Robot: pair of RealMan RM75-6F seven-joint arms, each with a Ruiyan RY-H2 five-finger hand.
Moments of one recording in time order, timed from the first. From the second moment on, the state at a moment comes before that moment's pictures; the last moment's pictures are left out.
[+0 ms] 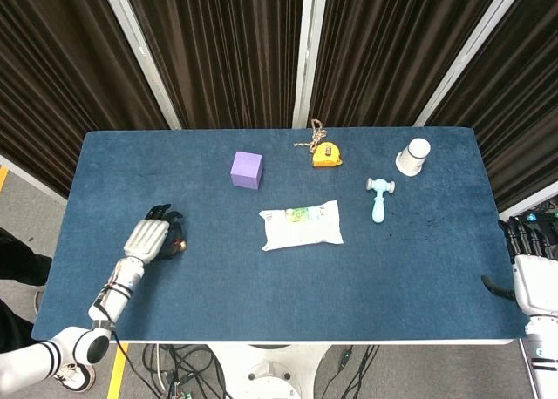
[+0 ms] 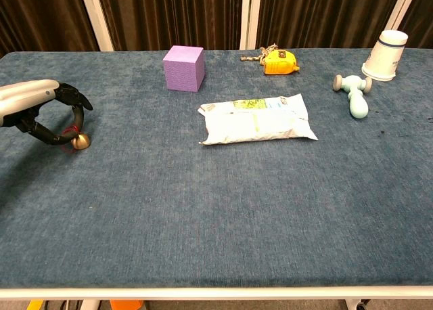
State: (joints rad) left arm -0.56 -1.56 -0.13 -1.28 1.23 0.95 0.03; right arm 0.12 -1.11 0.11 -1.55 -1.36 1.38 0.00
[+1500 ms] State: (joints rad) left arm -0.51 -1.50 -0.19 -1.47 1.19 1.08 0.17; right arm 0.13 -1.11 0.12 -1.55 -1.34 1.36 0.00
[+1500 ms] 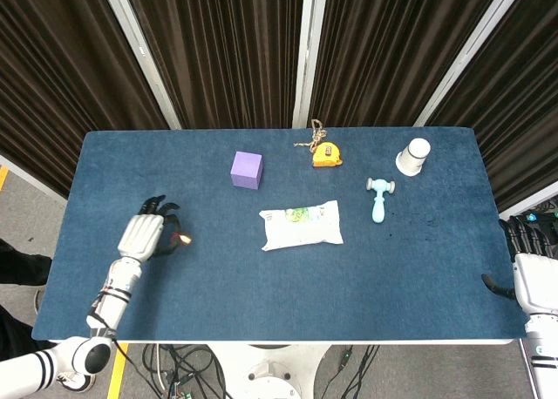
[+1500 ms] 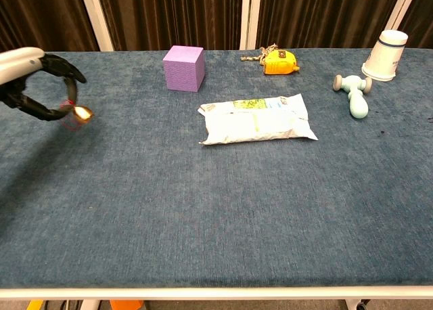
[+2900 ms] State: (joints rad) left arm -0.52 -1.68 -0.13 -1.17 1.25 1.11 0.22; right arm 0.13 -1.11 0.11 -1.54 -1.34 1.35 0.01
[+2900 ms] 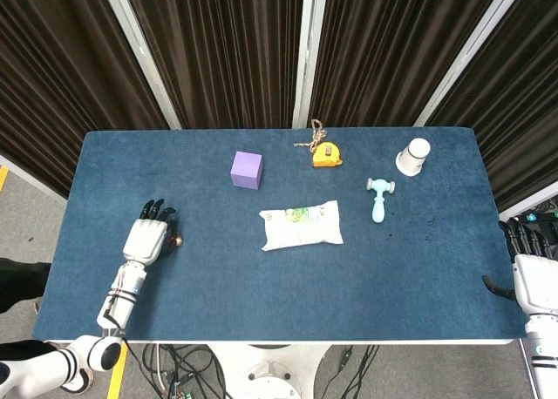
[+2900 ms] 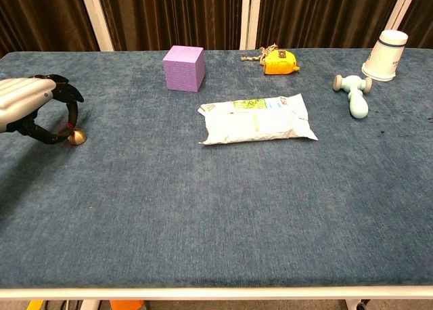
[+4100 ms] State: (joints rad) left arm -0.19 -1.38 0.00 -1.37 1.38 1.46 0.07; right arm 0.04 -1.16 0.05 -1.48 -1.41 1.46 -0.04
